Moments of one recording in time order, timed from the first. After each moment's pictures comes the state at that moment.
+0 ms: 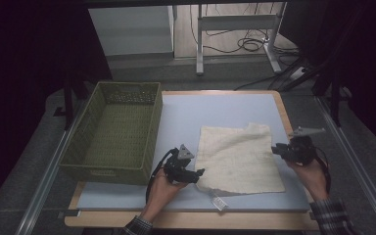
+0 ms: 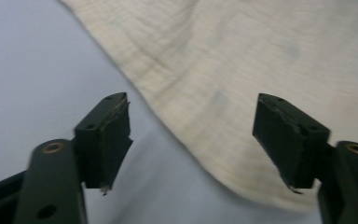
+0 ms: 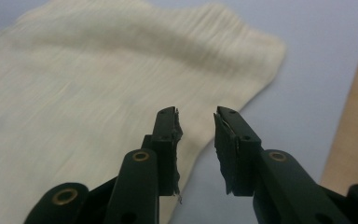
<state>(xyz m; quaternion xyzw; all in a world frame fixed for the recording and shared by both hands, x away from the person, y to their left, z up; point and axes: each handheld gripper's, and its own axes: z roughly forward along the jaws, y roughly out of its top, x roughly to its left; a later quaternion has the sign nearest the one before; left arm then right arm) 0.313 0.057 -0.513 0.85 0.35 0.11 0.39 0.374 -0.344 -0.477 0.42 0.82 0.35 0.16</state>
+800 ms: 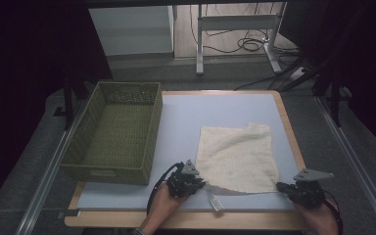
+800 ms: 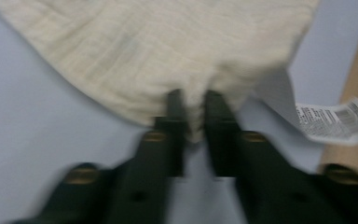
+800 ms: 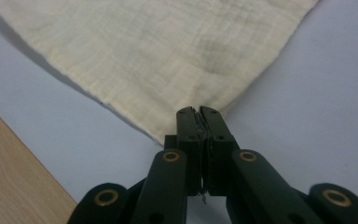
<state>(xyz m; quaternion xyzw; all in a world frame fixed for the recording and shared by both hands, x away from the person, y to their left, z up) 0.289 0.047 -0.530 0.87 0.30 0.03 0.38 0.272 -0.351 -0.514 0.39 0.84 0.34 0.15</state>
